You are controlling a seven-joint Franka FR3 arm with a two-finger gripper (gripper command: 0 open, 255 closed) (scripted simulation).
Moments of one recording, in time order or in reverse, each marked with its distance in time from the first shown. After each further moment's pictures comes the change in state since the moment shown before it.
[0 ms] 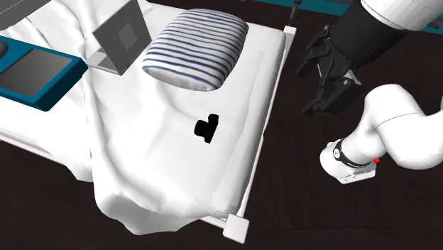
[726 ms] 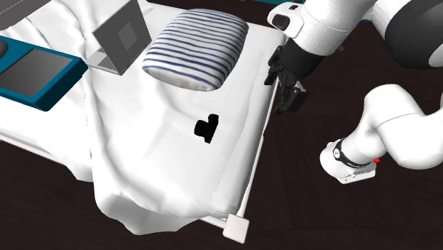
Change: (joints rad) arm 0.024 0.070 -0.168 -0.182 -0.067 0.205 -0.286
